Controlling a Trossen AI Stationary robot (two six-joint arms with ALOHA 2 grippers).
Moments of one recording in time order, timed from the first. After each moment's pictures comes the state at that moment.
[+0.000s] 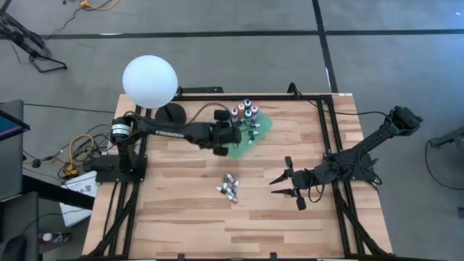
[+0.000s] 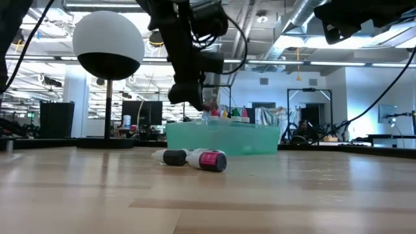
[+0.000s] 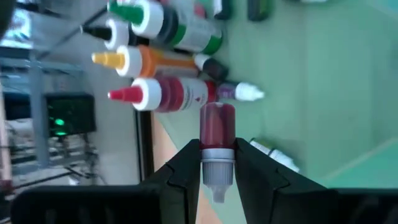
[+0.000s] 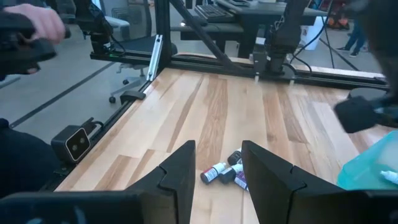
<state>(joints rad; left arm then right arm) 0.12 1.87 1.37 -0.56 -0.61 0.41 0.55 1.05 0.42 0.37 0.32 0.00</state>
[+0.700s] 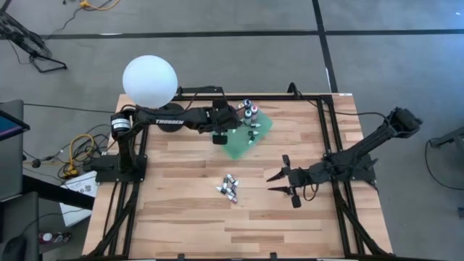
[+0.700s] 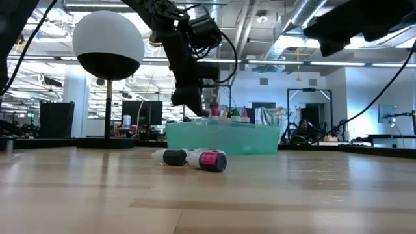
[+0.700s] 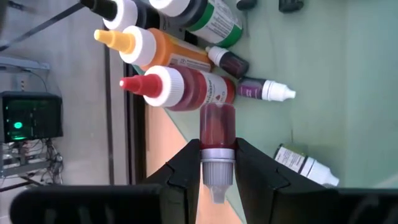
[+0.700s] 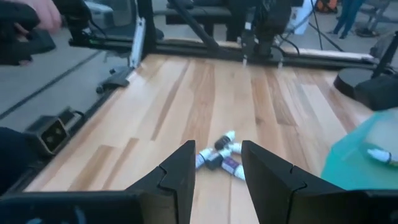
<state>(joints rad) 0.28 1.87 1.37 -0.50 -0.42 0.49 0.50 1.10 0.42 0.37 0.32 0.03</state>
